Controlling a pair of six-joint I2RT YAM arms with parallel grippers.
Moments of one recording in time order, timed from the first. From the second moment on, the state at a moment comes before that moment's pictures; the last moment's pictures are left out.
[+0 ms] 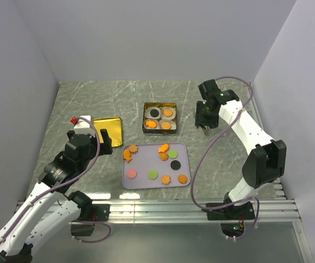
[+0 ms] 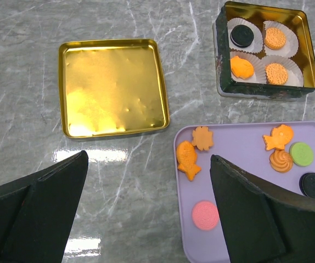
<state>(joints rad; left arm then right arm) -0.55 0.62 0.76 -0.60 -0.42 -0.38 0.35 1.62 1.54 -1.08 0.13 0.42</state>
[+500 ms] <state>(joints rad) -0.55 0.62 0.76 -0.60 -0.42 -0.38 0.26 1.63 1.19 -0.89 0.00 0.44</state>
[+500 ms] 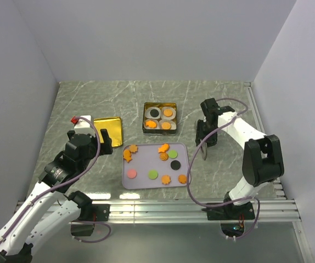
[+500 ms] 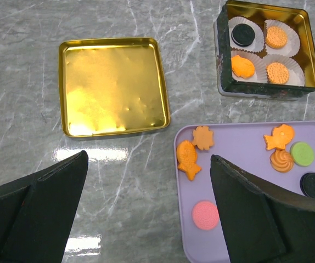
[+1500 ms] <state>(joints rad) -0.55 1.10 0.85 -0.60 -0.41 -0.38 0.23 1.80 1.15 -0.86 -0.04 0.48</state>
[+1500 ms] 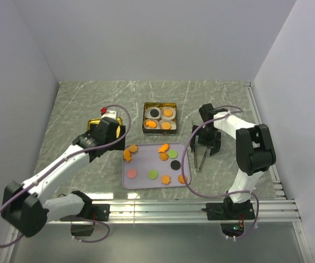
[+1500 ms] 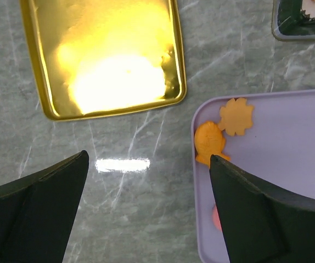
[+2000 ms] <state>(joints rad) -0.41 1.58 1.09 -0.52 -0.31 -0.28 0.23 1.53 1.21 -0.93 -0.03 0.48</state>
